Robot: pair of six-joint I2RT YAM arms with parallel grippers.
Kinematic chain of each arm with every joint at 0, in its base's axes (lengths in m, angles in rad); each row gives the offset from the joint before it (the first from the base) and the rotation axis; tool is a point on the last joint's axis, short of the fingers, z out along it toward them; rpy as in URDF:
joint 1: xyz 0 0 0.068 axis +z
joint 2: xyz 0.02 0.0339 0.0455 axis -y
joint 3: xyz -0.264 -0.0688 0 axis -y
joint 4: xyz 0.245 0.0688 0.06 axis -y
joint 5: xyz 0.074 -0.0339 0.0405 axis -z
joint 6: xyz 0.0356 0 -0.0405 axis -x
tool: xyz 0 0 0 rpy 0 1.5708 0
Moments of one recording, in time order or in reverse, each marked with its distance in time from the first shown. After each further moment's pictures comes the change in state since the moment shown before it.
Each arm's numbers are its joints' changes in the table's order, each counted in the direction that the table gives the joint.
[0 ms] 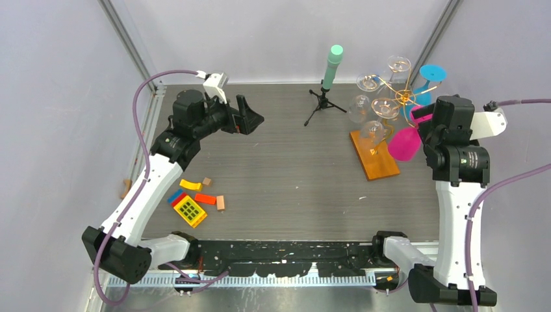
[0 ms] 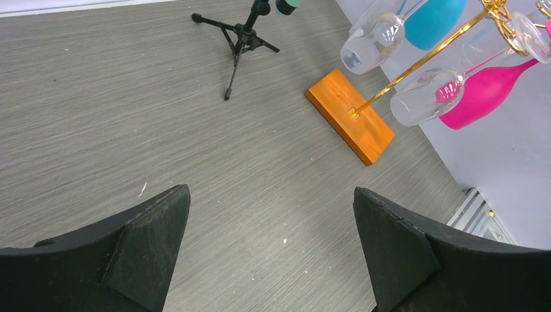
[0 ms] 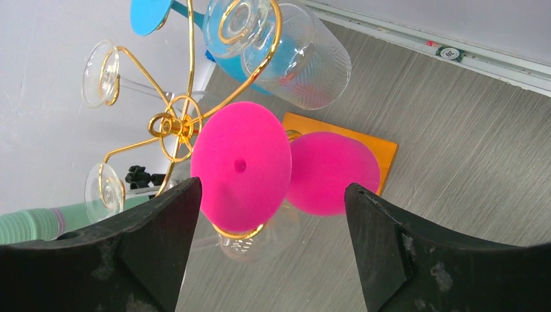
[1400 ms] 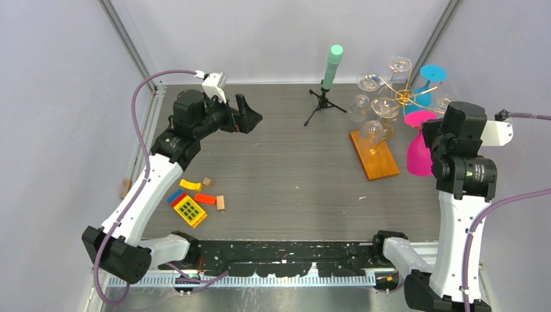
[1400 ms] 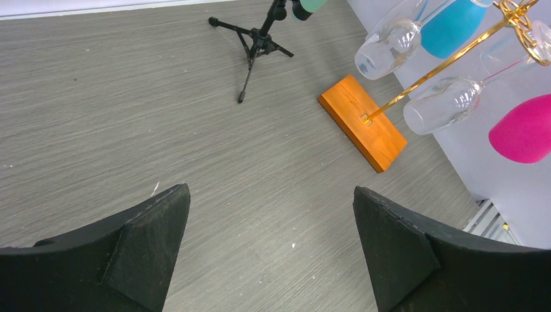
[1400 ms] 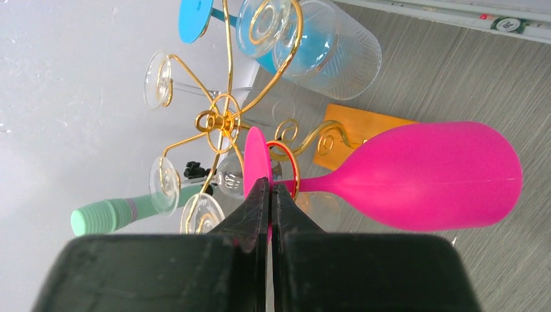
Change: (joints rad) left arm -0.003 0.000 0.000 -0.001 -0.050 -0.003; right arm -0.061 0.042 0.004 0.032 -0.101 -0.101
